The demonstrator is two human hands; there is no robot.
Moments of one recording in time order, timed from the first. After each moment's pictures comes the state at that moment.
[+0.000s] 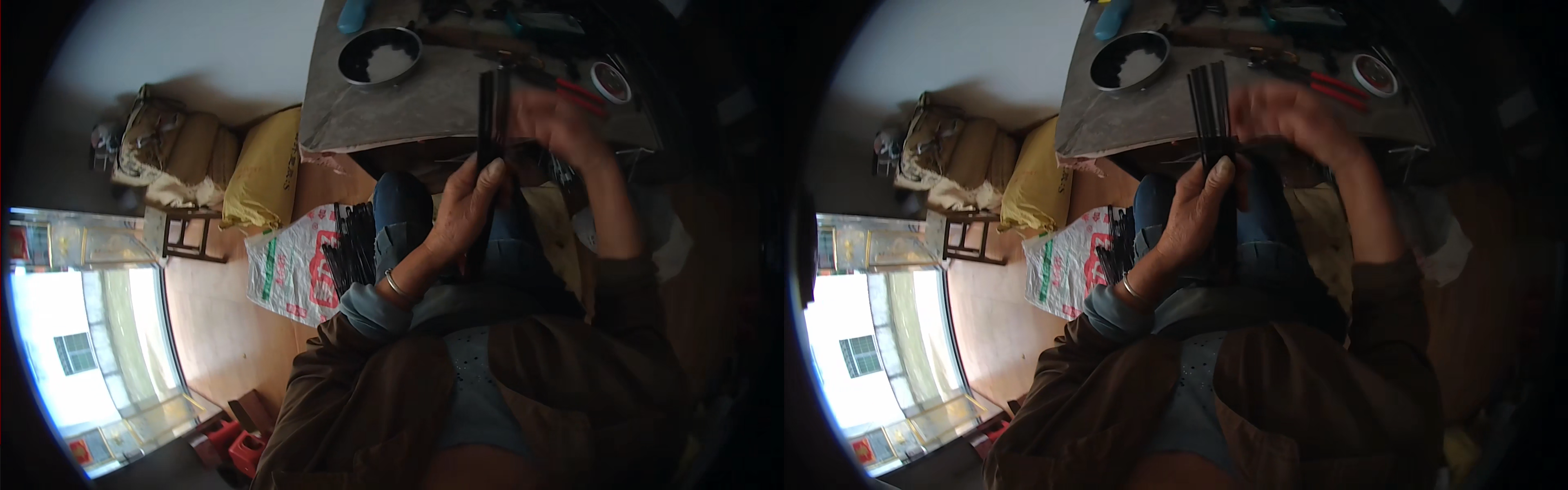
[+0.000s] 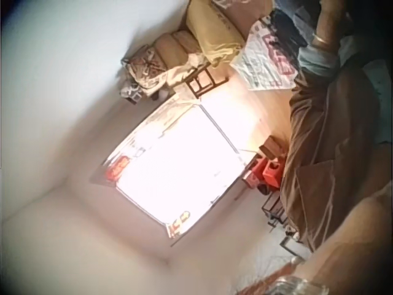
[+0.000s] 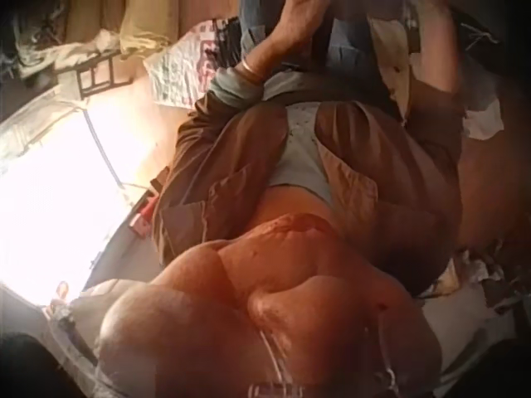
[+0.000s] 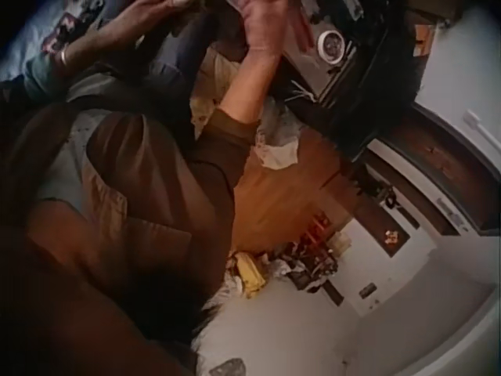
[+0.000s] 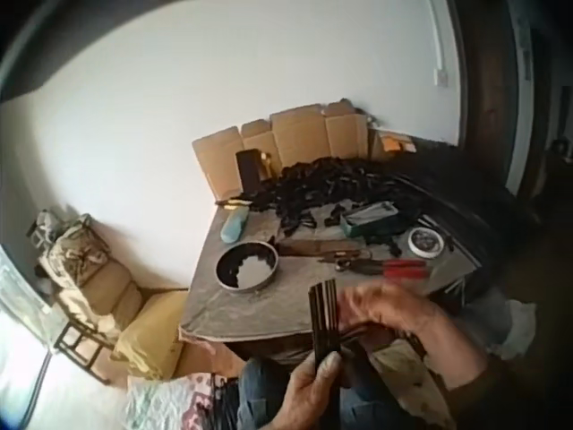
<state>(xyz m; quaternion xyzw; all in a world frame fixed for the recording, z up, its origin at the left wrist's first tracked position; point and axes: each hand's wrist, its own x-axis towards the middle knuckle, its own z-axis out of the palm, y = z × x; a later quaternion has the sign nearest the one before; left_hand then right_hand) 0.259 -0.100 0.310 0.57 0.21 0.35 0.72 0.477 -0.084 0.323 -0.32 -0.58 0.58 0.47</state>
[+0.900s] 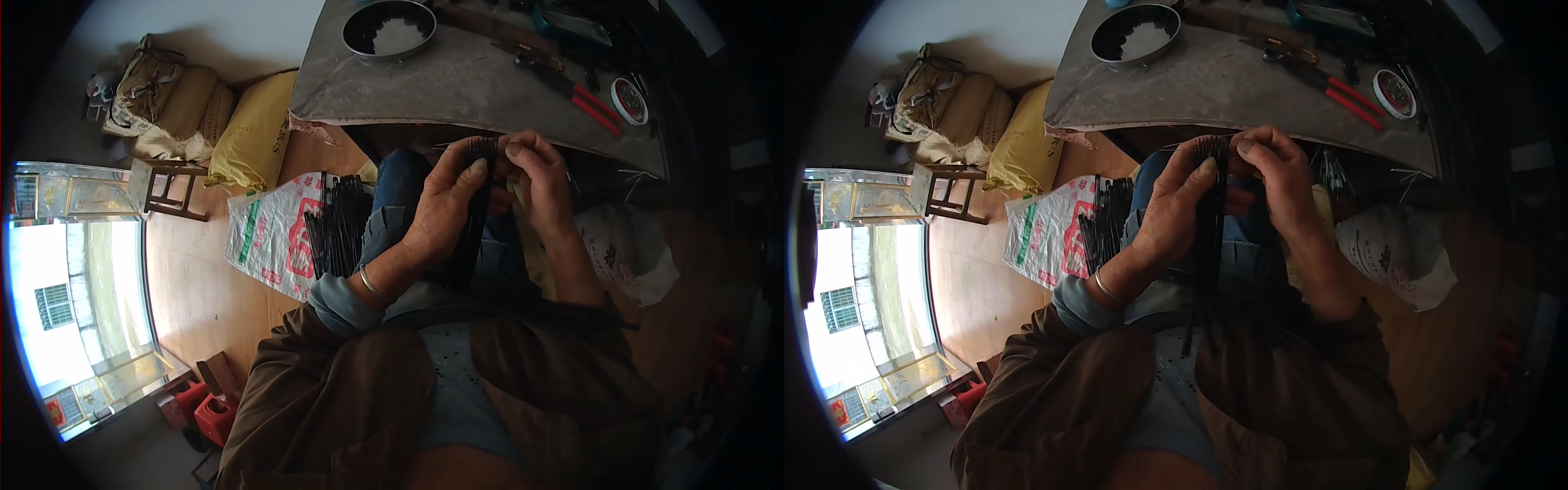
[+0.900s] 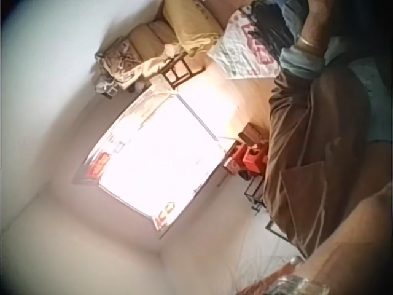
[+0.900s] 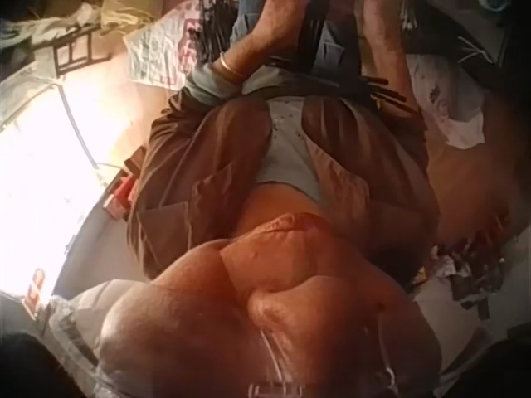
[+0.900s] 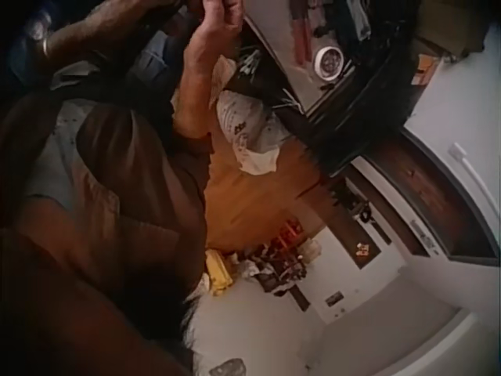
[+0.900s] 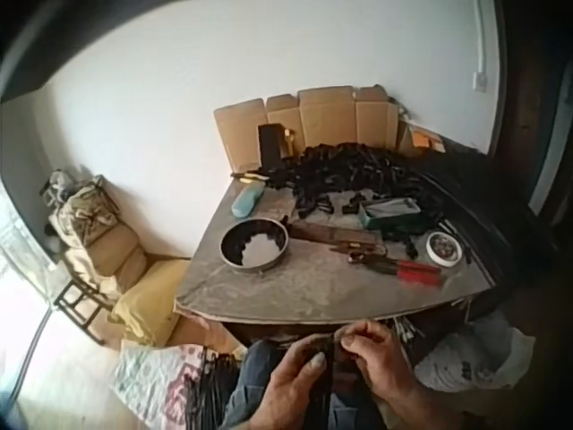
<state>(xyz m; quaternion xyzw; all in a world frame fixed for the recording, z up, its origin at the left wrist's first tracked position) 0.256 -0.108 0.302 0.36 0.23 0.38 0.82 0.414 -0.129 0.292 -0.47 -0.37 0.52 0.60</state>
